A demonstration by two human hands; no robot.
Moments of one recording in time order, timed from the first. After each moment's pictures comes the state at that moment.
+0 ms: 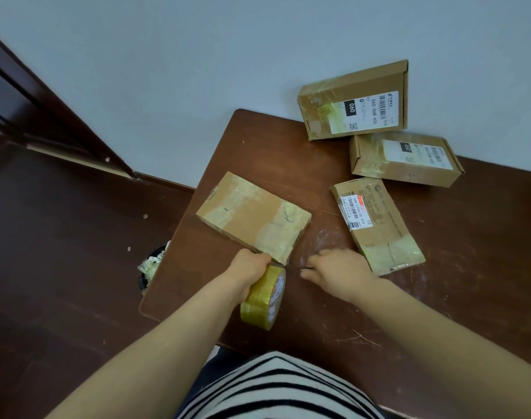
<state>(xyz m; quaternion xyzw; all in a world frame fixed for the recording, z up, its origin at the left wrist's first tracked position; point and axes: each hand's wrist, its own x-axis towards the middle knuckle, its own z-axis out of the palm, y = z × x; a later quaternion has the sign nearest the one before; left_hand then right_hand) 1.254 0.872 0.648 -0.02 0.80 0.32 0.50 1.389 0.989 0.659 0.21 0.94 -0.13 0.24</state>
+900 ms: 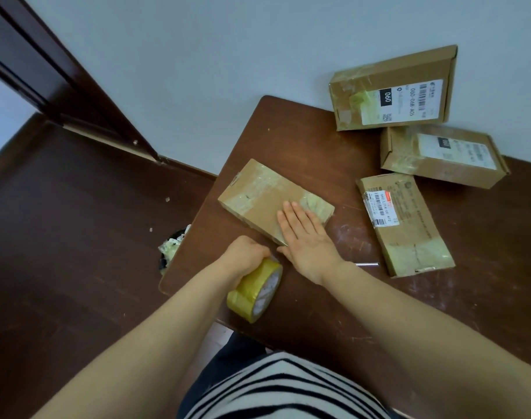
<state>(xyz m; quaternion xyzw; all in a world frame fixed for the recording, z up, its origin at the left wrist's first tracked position) 1.234 0.845 0.672 0.03 0.84 0.28 0.46 1.331 0.958 0.610 0.11 0.99 -0.08 0.08</state>
